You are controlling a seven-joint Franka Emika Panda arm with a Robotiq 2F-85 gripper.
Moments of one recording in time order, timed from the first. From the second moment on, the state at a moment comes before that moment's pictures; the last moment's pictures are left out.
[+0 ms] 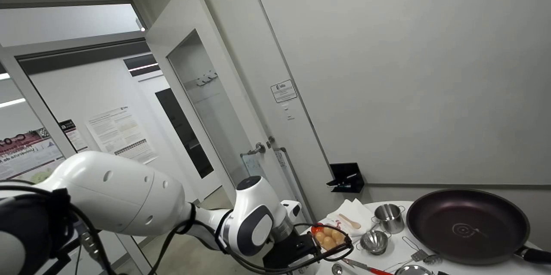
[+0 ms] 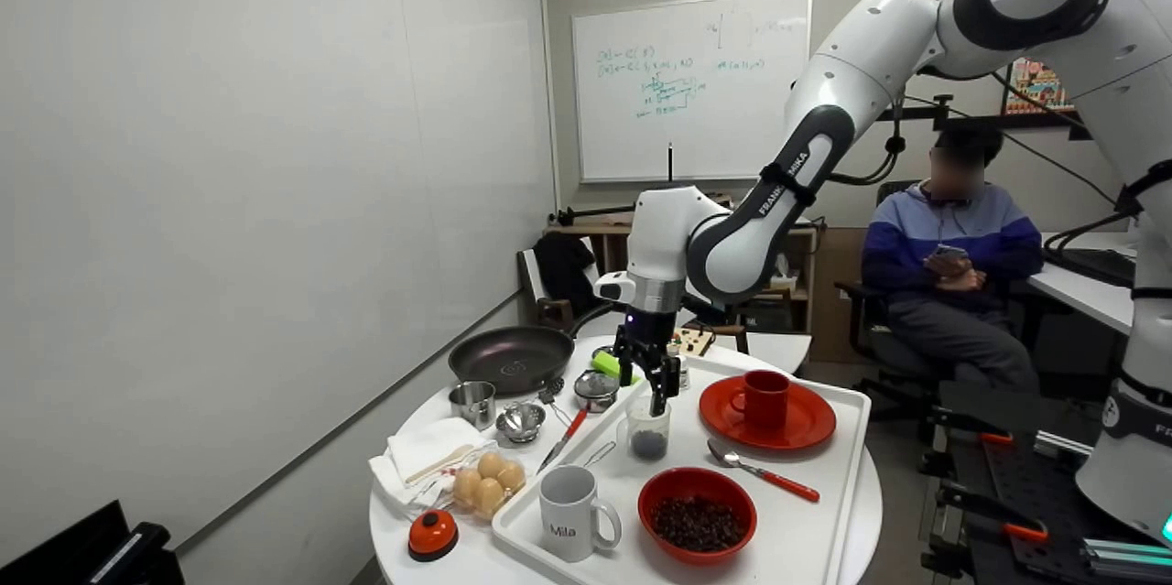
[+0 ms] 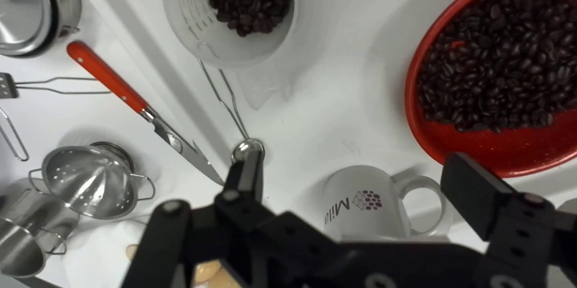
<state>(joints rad) -0.09 0.52 0.28 -2.02 -0.25 2.67 -0.67</state>
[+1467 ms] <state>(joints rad) -0.10 0.68 0.32 -1.87 -0.05 2.52 -1.17</state>
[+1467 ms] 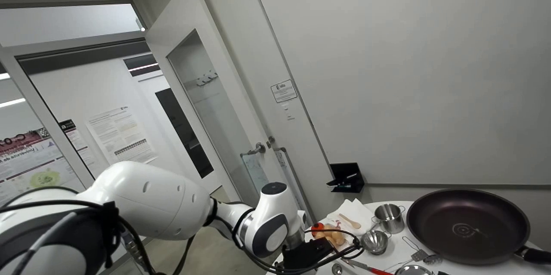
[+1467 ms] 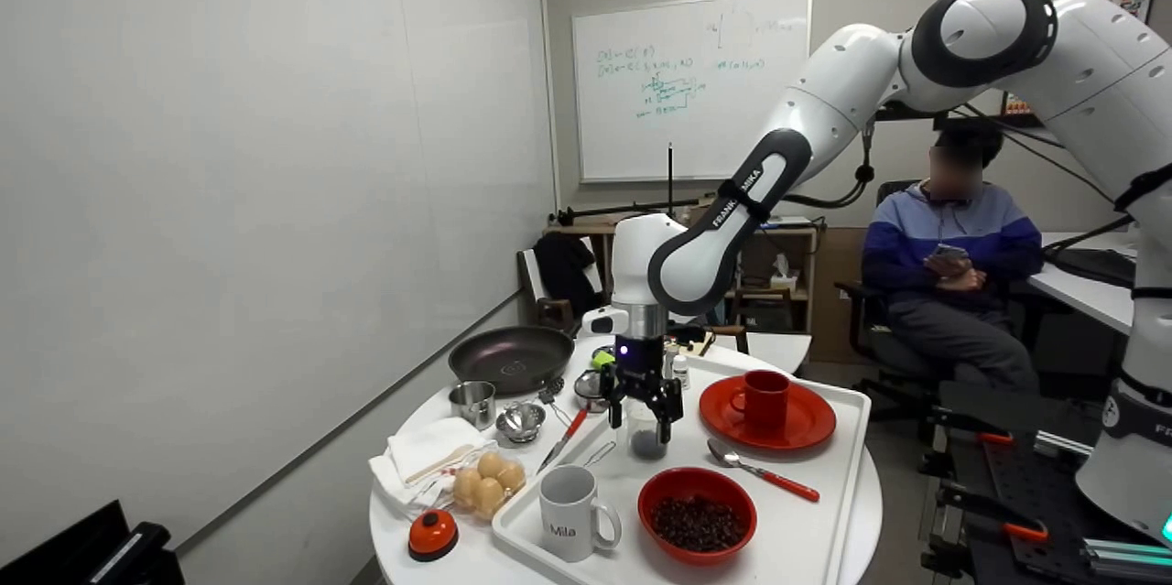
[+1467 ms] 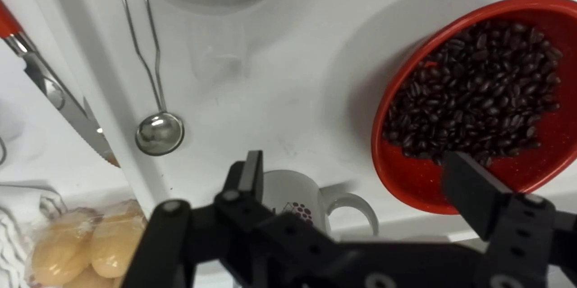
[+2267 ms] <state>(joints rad) 0.00 0.81 0.17 -1.65 -0.15 2.55 -1.17</state>
